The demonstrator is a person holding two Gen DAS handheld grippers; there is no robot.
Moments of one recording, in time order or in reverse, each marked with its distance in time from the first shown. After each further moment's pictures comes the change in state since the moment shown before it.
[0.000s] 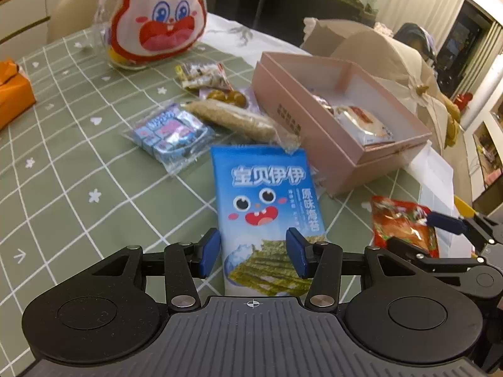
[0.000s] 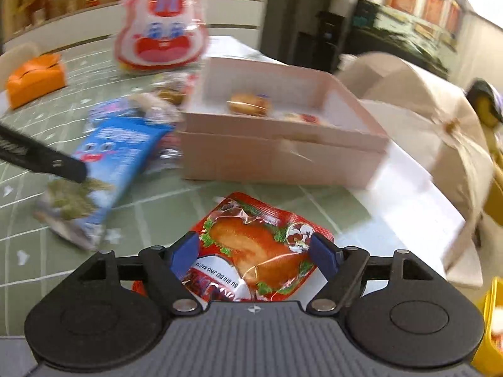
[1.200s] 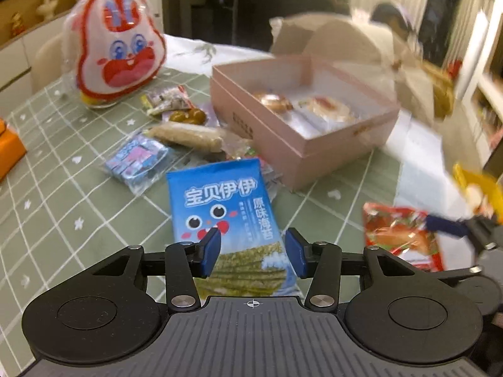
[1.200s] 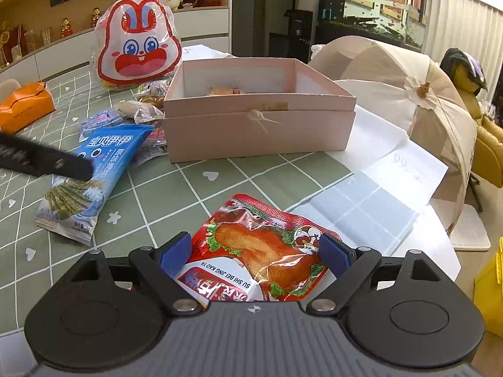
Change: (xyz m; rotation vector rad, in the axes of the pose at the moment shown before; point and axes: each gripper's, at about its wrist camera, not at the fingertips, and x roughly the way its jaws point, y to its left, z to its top) left arm 0.002 -0.061 -0.011 0.218 -0.012 0.074; right arm -0.015 0.001 -0.031 0.107 -0.039 -0.006
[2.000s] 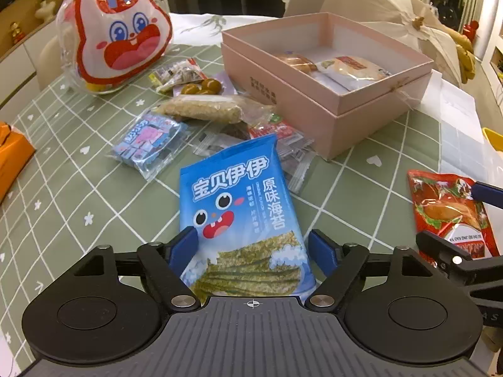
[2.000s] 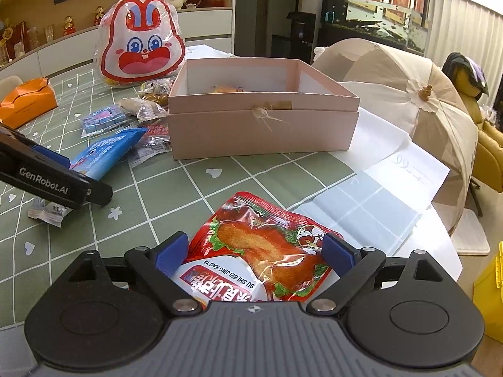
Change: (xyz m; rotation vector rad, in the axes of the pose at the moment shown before) left arm 0.027 0.006 -0.003 0.043 0.085 0.092; right arm 0.001 0.003 -0.003 -0.016 -0.011 0.000
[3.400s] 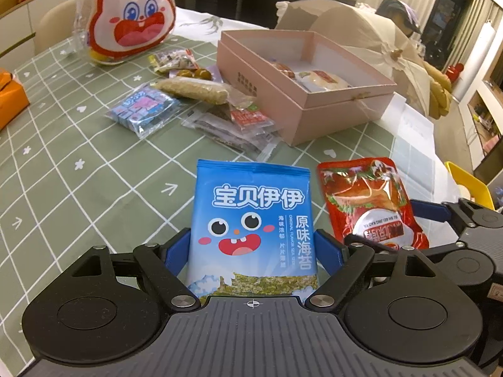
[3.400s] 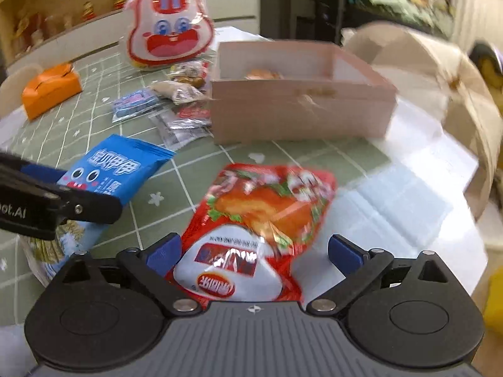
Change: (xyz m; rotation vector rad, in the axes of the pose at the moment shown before) left arm -0.041 0.010 -0.038 -0.145 -0.034 -0.168; right arm -0.001 0.011 0.005 0.046 0.093 0.096
